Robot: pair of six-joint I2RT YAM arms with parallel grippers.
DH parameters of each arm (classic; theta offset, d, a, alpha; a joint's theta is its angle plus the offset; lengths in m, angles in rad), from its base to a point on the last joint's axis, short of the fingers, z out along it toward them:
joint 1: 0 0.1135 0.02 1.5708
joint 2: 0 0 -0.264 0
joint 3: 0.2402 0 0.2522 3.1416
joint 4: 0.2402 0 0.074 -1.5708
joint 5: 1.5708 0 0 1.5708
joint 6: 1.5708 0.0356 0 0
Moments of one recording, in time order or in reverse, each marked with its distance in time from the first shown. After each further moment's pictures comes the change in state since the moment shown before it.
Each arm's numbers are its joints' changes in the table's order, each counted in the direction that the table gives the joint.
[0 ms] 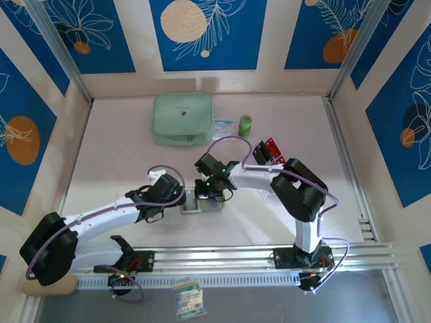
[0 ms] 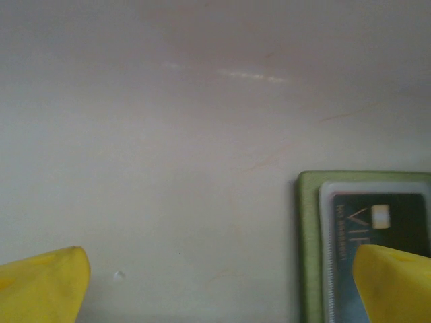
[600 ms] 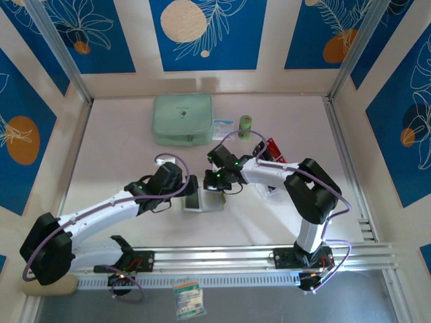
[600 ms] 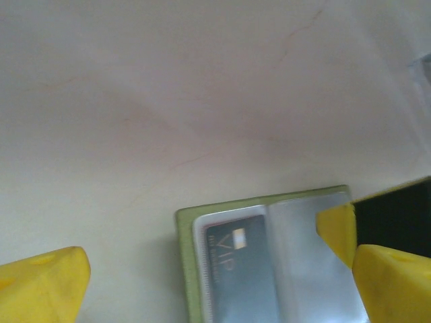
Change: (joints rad) left arm -0.021 -0.002 0.145 -0.031 0.136 0.034; right arm -0.115 0.095 -0.060 -0.005 -0.011 -0.006
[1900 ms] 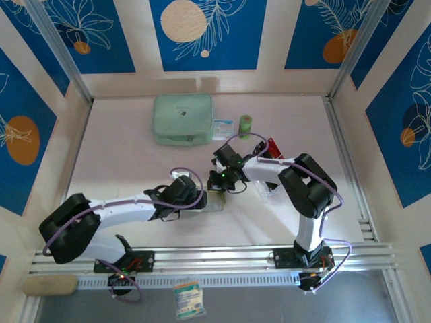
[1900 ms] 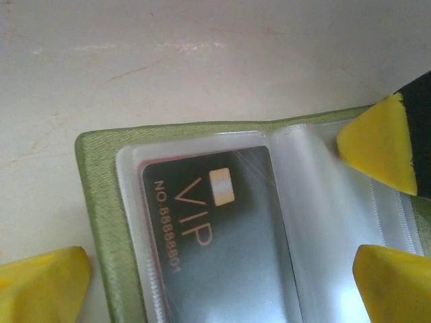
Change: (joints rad) left arm -0.115 -0.207 -0.101 -0.198 0.017 -0.010; right arm -0.052 -0.070 -0.029 -0.051 -0.119 -0.055
